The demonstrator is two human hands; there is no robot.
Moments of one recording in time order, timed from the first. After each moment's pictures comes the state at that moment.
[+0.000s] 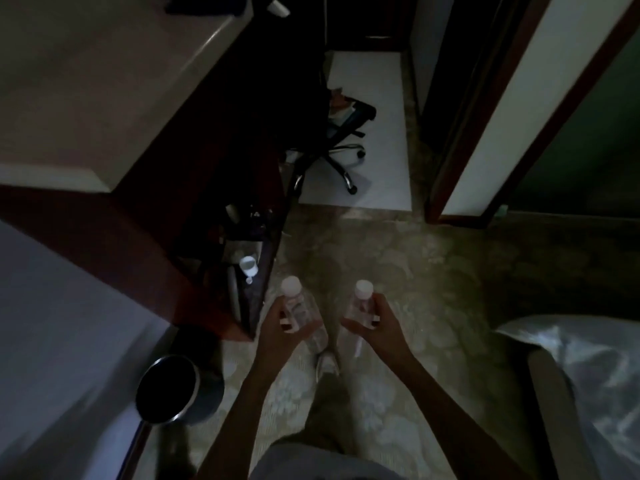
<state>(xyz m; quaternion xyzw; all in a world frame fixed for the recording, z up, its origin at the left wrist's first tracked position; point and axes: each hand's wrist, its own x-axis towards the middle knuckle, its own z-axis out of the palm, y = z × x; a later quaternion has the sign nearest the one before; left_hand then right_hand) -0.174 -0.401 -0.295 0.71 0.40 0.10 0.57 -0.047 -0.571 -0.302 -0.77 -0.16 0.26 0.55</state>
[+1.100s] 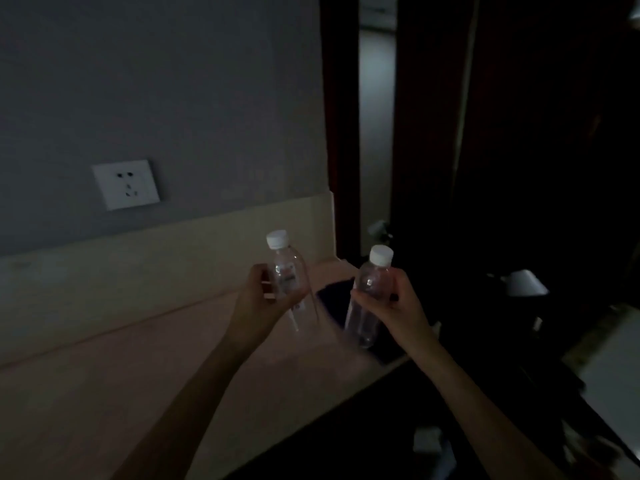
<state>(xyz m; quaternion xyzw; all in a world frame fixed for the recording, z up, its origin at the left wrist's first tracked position) 0.284 0.190 0.025 0.64 0.46 0.55 0.28 0.517 0.177 0.000 -0.46 -0.55 0.34 0.61</state>
